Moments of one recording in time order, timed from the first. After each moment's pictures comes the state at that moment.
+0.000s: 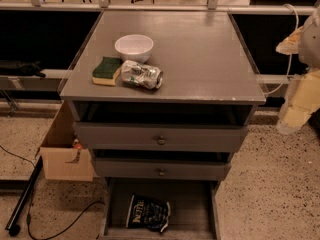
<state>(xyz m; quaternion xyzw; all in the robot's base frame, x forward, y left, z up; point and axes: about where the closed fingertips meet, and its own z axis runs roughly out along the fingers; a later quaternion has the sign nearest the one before) 0.438 -0.217 0.976 -0.60 0.78 -0.03 0.16</state>
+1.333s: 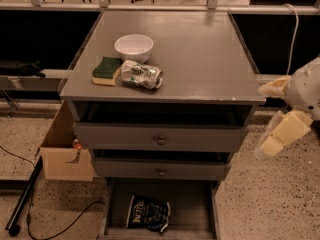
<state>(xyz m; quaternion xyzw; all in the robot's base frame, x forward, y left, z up) 0.435 -0.206 0.892 -0.55 0.79 0.14 0.23</state>
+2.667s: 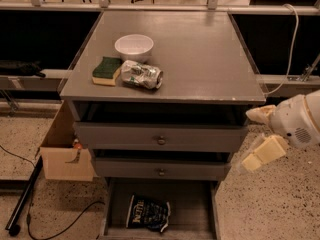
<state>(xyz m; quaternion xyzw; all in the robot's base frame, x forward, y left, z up) 0.440 -0.192 0.823 -0.50 0.79 0.22 0.27</state>
